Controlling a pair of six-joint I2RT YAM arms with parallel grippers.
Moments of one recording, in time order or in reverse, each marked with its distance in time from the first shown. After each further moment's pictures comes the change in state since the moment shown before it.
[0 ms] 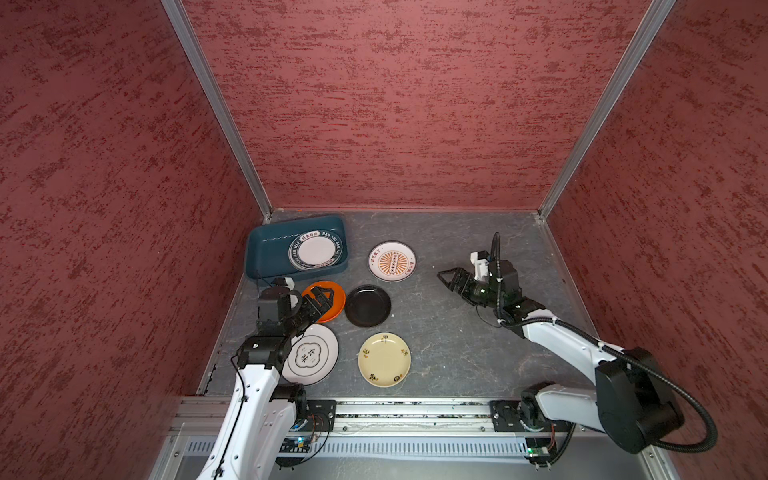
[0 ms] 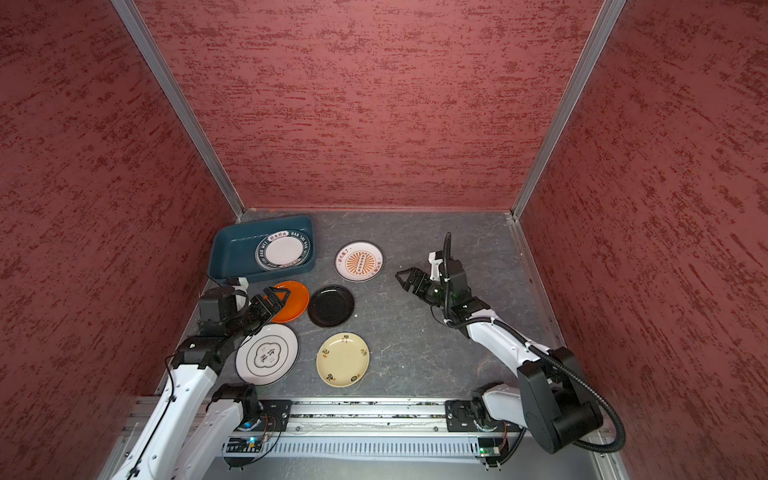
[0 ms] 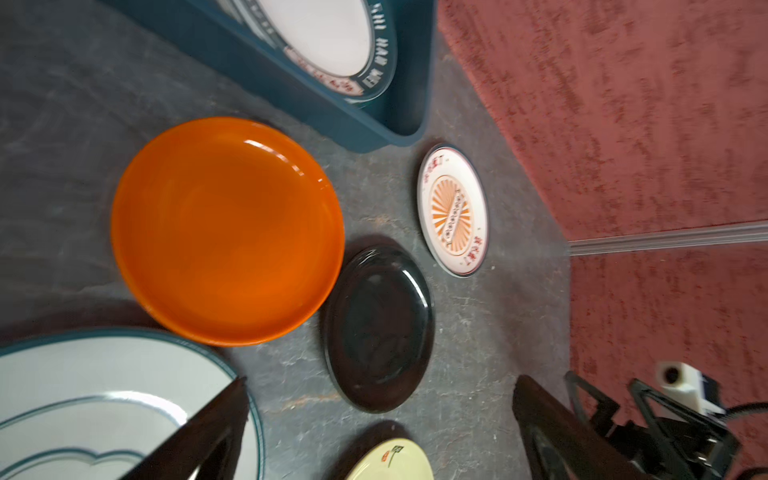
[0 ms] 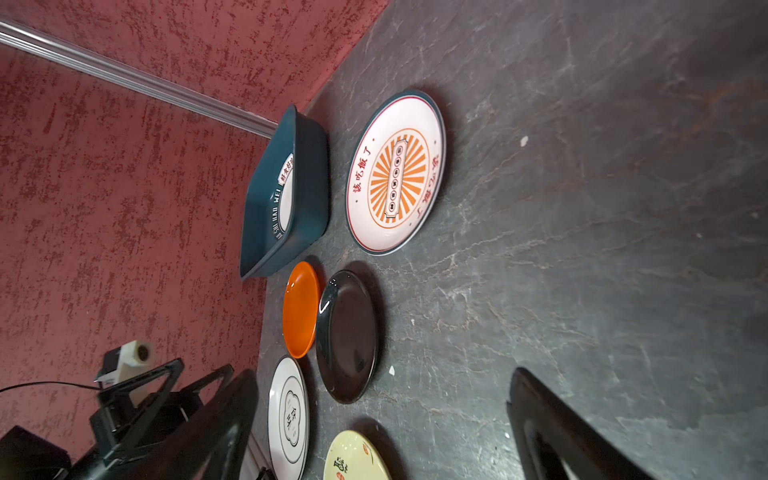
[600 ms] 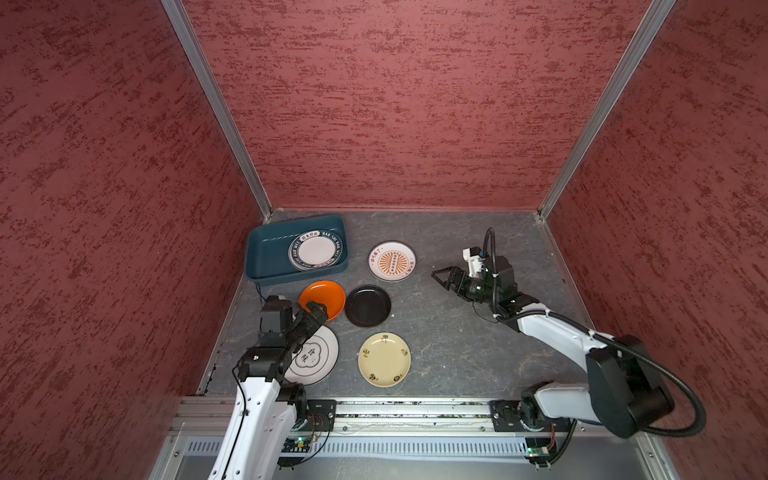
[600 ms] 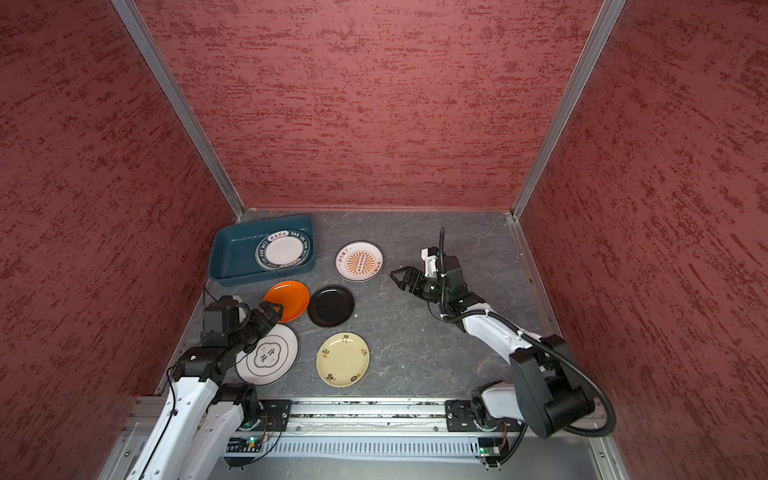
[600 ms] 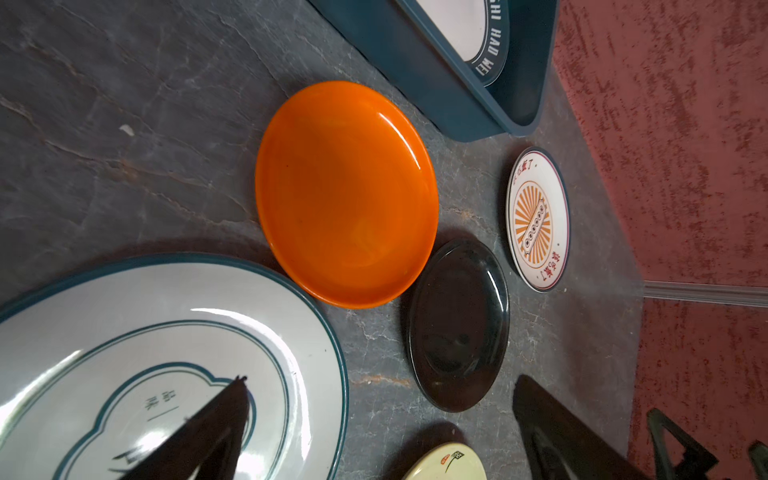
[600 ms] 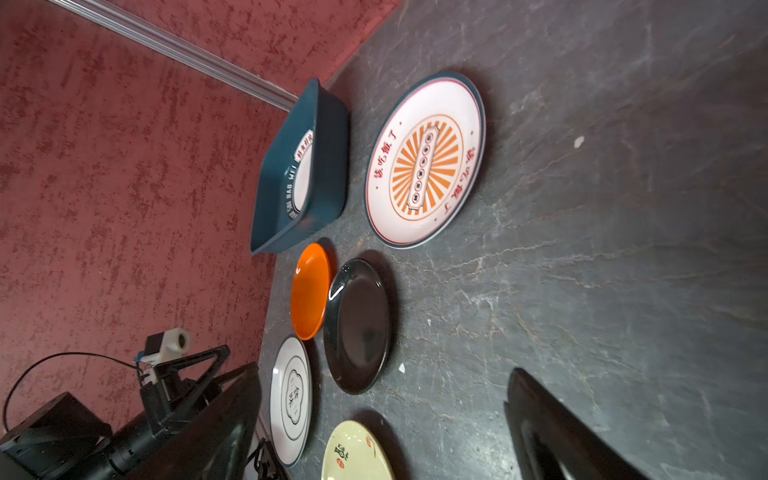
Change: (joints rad) left arm 0.000 -0.149 -0.107 -0.078 -0.111 -0.077; right arm 0.002 0.128 0.017 0.072 -0.093 -0.063
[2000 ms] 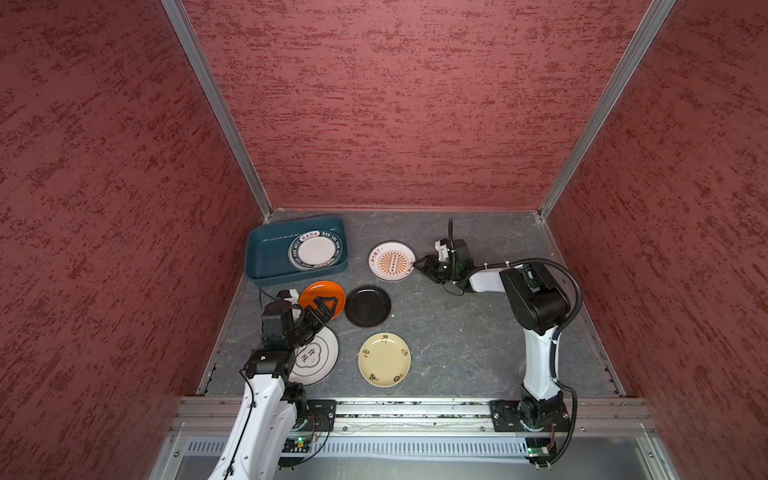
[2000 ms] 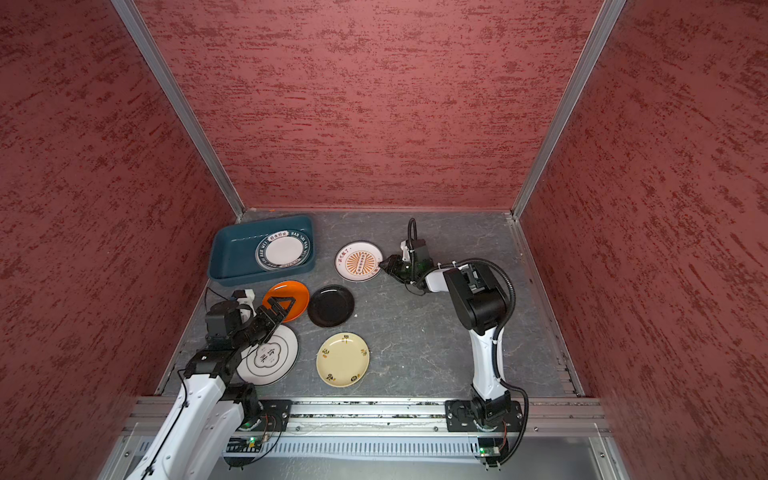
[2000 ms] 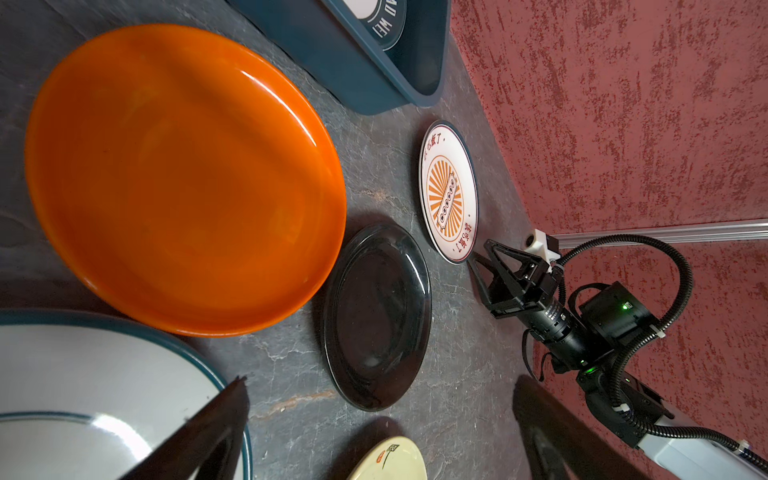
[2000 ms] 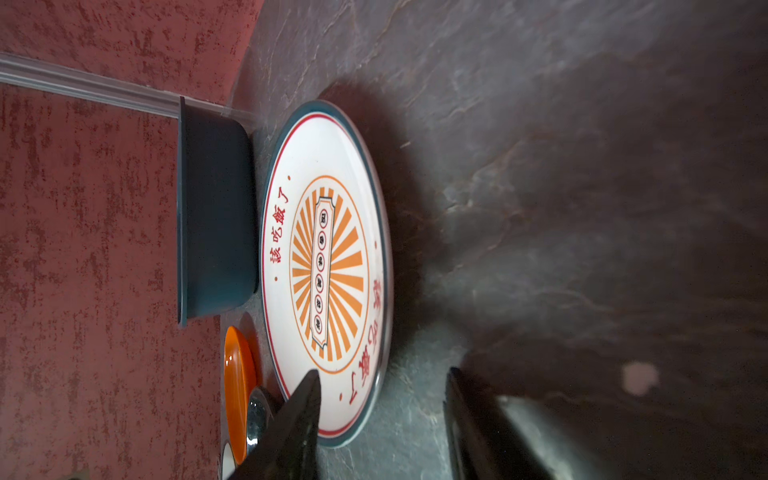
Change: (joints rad) left arm 0.027 0.065 -0.114 0.328 0.264 -0.023; right arm 0.000 0.699 0.461 0.133 0.004 0.079
